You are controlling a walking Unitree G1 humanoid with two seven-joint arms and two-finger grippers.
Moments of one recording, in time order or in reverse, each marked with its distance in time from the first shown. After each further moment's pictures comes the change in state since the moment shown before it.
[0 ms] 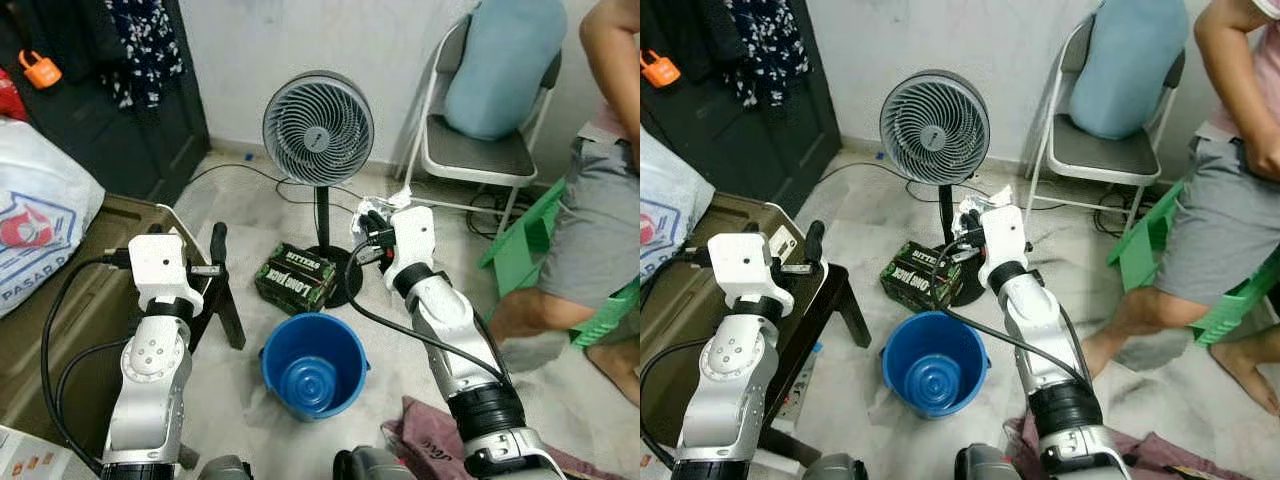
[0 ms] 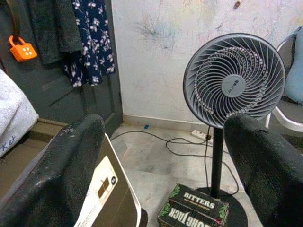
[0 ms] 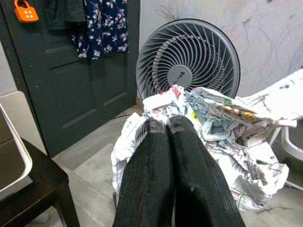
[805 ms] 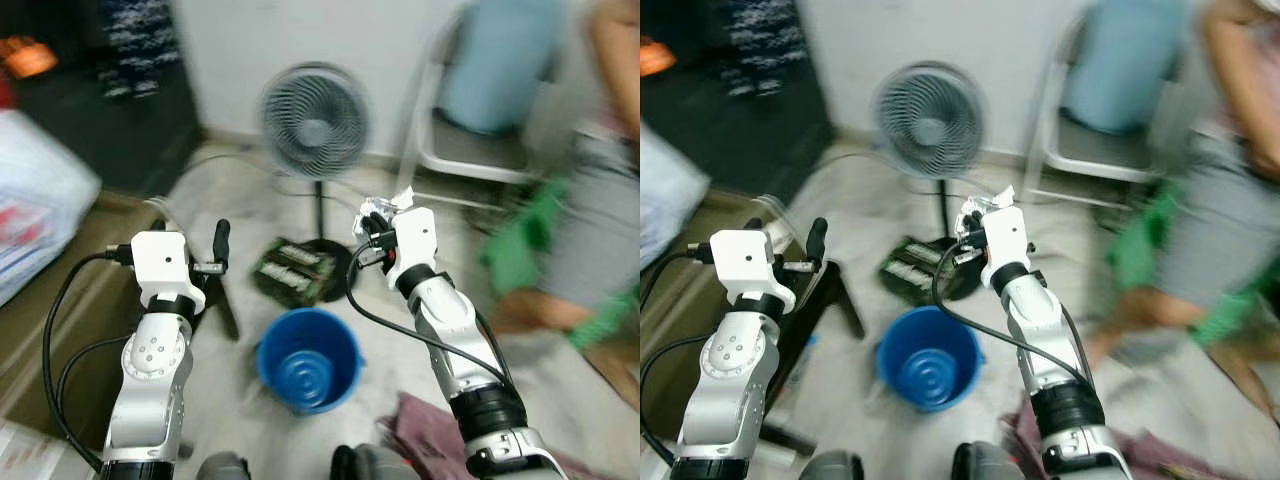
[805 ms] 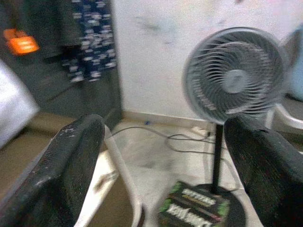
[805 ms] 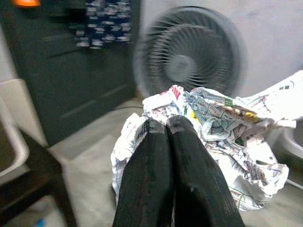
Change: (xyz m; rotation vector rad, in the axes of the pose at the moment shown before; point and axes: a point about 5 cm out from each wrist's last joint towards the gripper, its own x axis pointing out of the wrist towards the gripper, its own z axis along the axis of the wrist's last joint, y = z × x) left arm 0.001 -0.003 0.002 0.001 -0.010 -0.025; right arm 0.000 0.001 -0.002 -0.019 0.004 0.012
